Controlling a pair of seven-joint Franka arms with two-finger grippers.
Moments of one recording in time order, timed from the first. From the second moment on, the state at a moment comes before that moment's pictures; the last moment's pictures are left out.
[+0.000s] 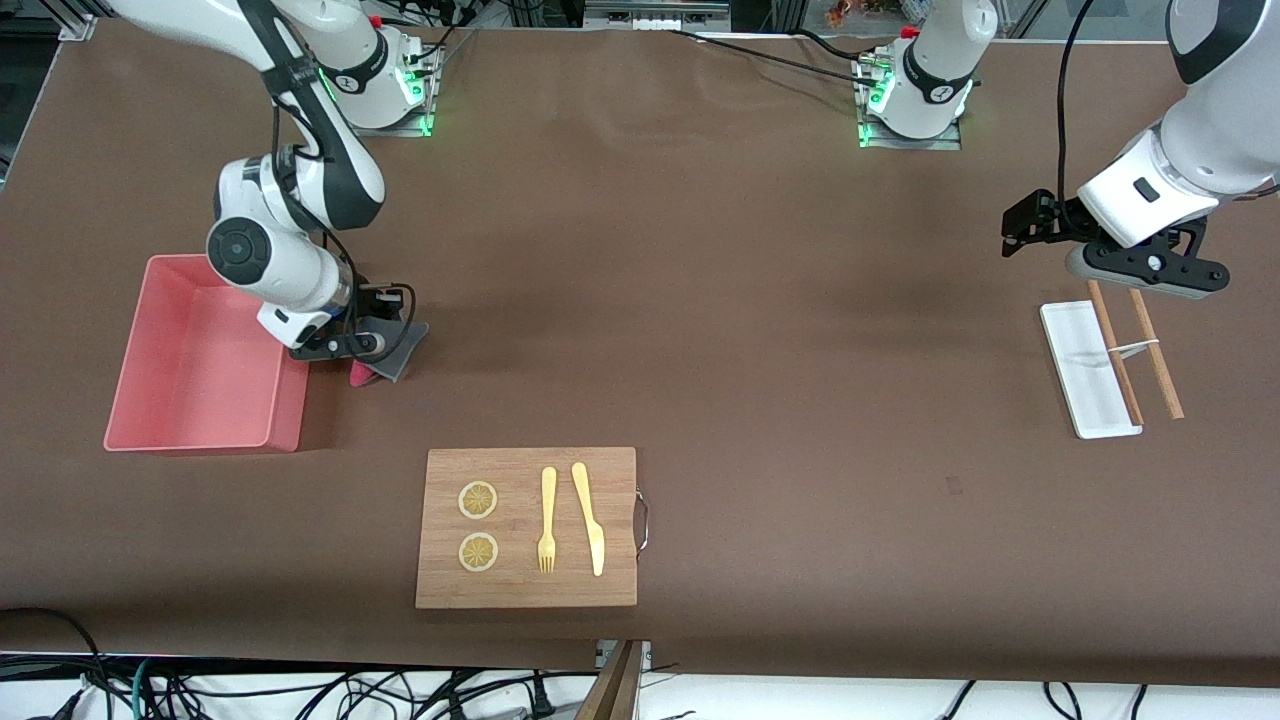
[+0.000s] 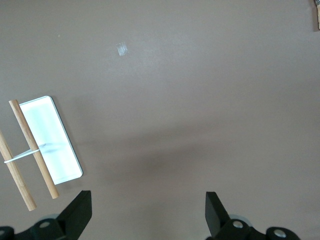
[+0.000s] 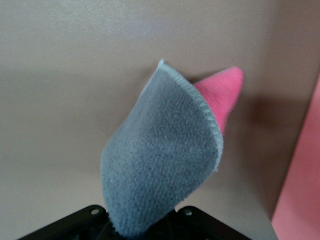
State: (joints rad) left arm 0.03 -0.03 -0.12 -1.77 -0.02 1.67 0.09; right arm 0.03 0.29 0.17 -2.22 0.01 2.33 0.08
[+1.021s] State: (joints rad) left arm 0.03 -0.03 -0.12 -1.77 -0.02 1.67 0.09; right arm 0.40 0.40 0.21 -2.08 0.01 2.38 0.71
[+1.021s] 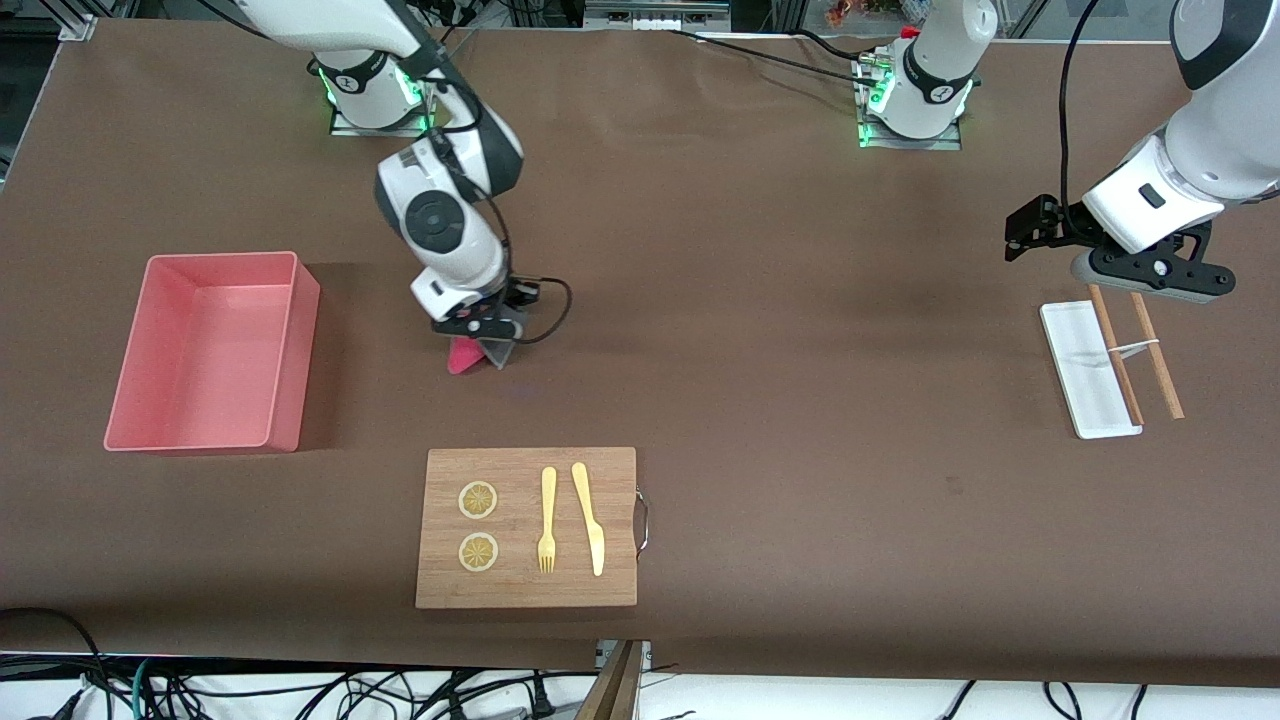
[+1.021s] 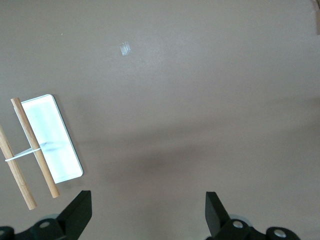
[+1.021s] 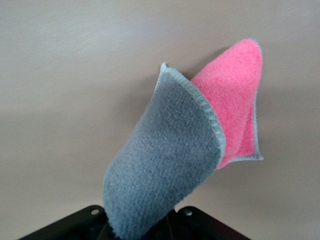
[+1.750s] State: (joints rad) left arm 0.03 -0.02 -0.12 -1.77 -0.02 1.66 0.09; right arm 0.42 0.42 0.29 -1.87 0.12 2.15 0.85
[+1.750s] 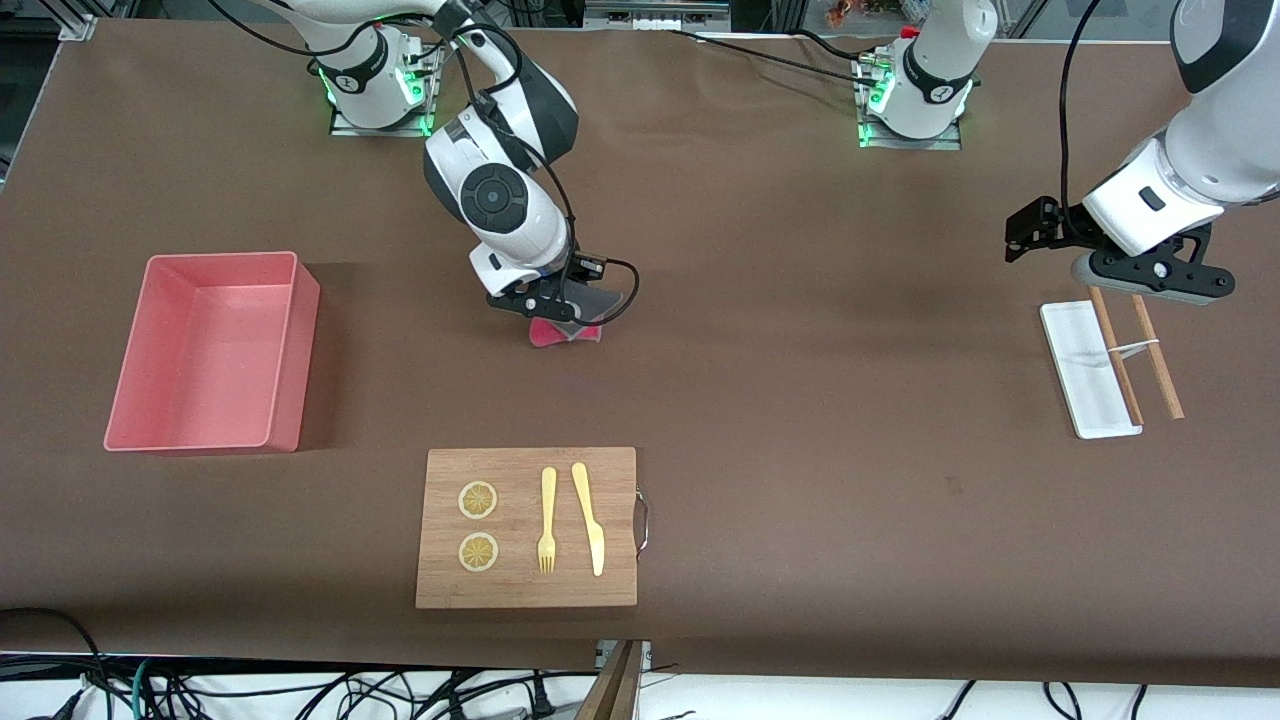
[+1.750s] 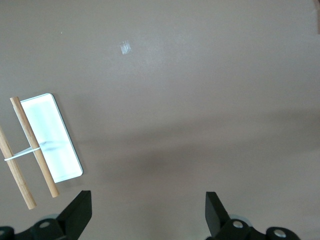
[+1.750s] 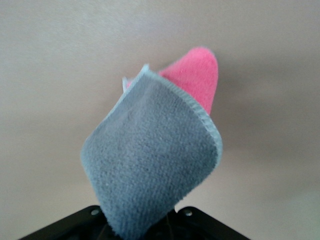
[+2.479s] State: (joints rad) left arm 0.03 -0.02 -0.12 -1.77 -0.02 1.66 0.09; right arm 0.15 0.43 0.23 -2.11 0.12 2.29 0.31
